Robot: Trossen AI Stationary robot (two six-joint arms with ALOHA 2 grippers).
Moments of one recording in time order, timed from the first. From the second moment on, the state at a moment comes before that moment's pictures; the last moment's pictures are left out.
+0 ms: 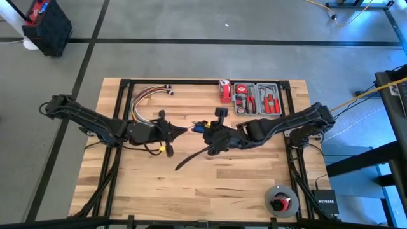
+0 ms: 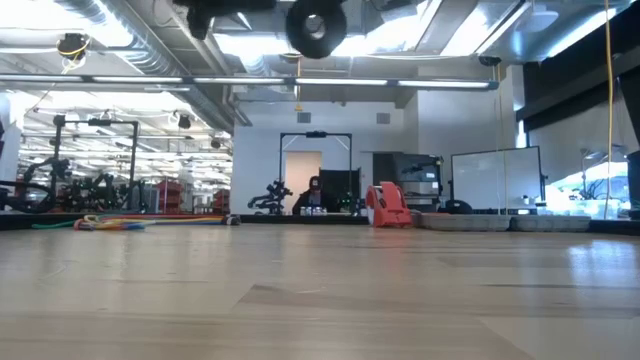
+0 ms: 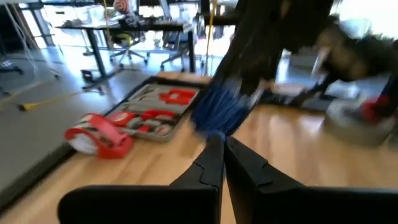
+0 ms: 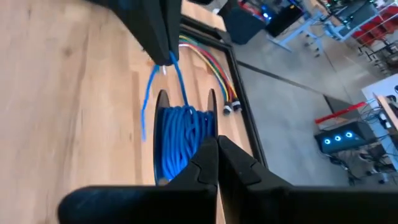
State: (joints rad) left arm -0.30 1.11 0.73 0.18 -0.61 -0.12; right arm 0.27 1.68 1.59 -0.63 0.71 -0.13
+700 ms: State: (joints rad) left arm -0.32 1.22 0.73 0.47 -0.61 -0.06; right arm 0.16 1.69 1.40 -0.22 0.57 -0.12
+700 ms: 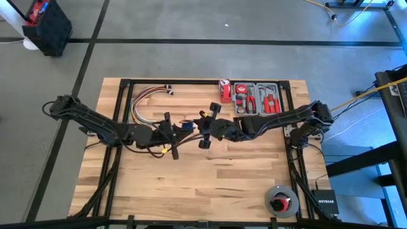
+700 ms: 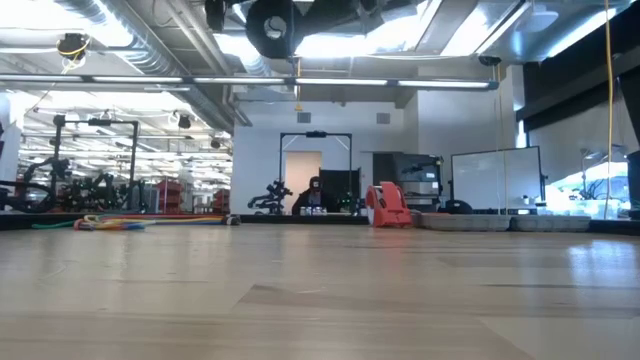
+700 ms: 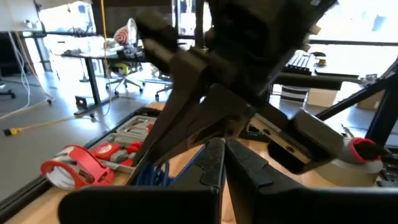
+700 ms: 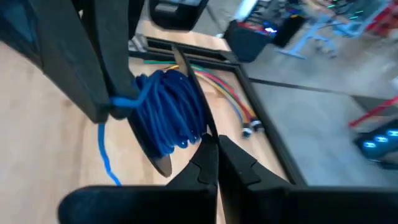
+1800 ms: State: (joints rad) left arm -0.28 1.76 0.73 0.22 -0.65 -0.09; right arm 0.17 2.04 1.25 -0.16 0.51 -0.30
